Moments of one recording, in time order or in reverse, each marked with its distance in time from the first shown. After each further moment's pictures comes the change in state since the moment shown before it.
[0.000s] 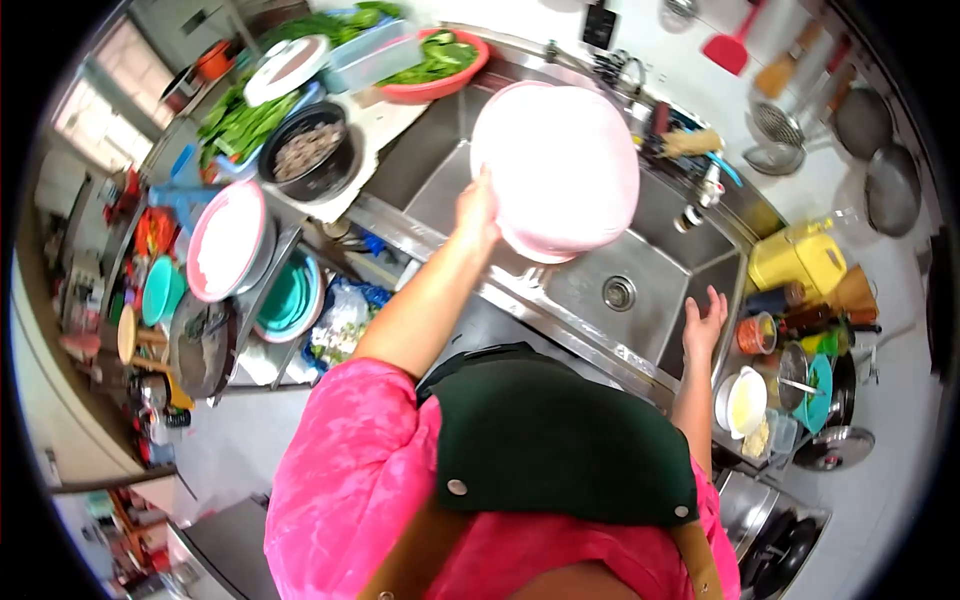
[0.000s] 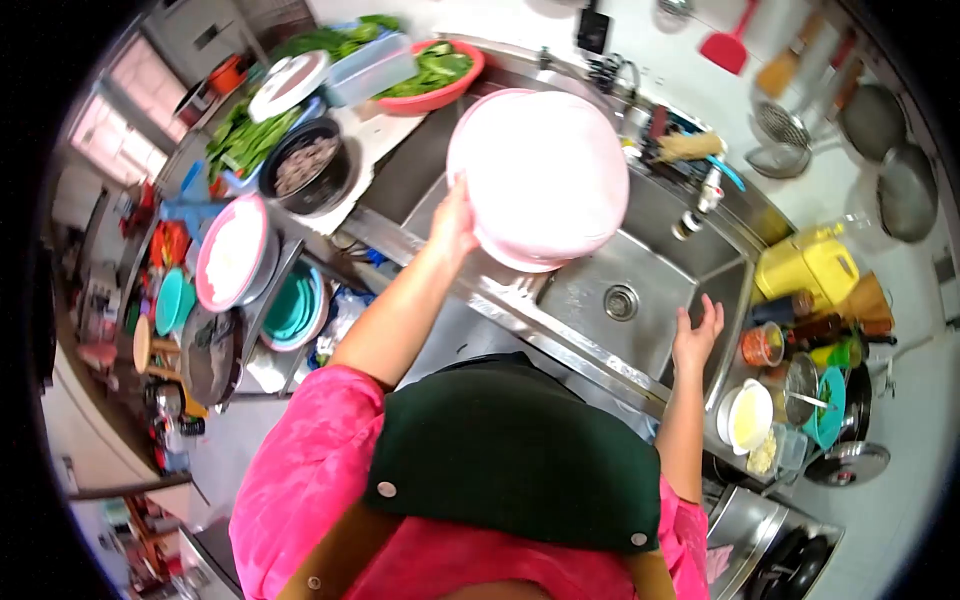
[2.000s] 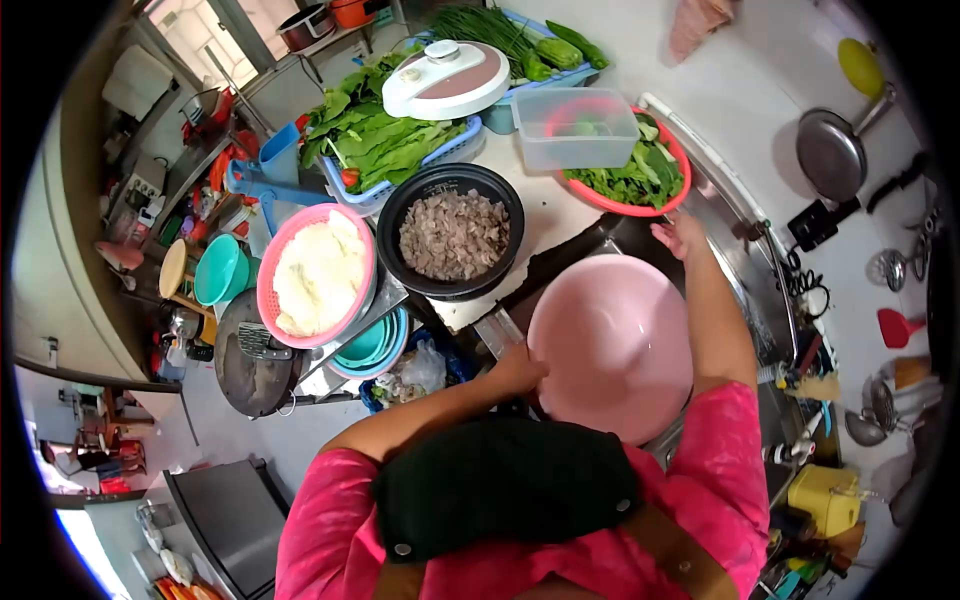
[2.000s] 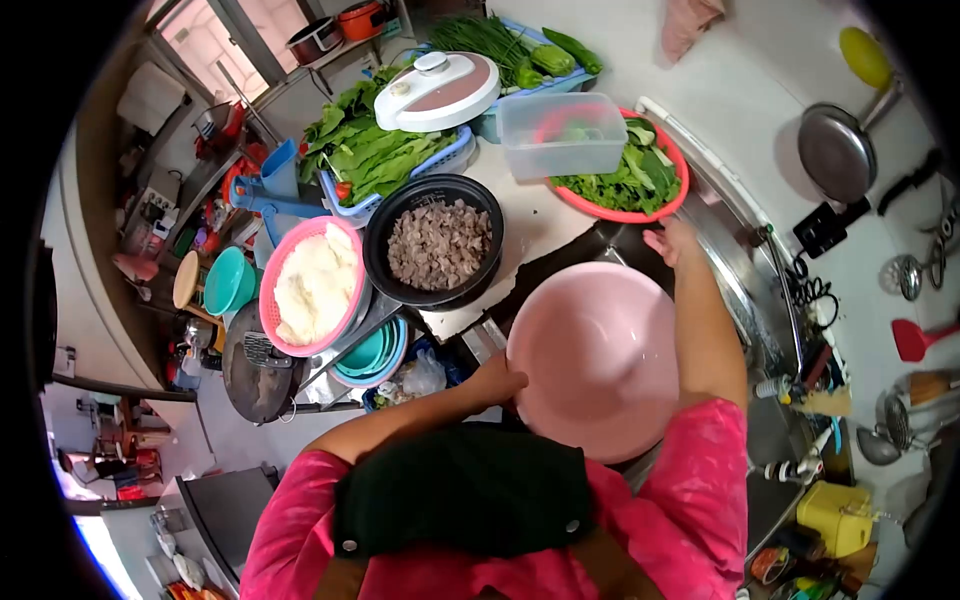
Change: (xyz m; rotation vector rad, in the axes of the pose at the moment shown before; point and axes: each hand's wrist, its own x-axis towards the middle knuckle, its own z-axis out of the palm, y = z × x) left_hand 0.022 0.142 -0.150 0.893 0.154 -0.238; right_hand 0.218 -0.322 0.498 0.623 -0.883 0.506
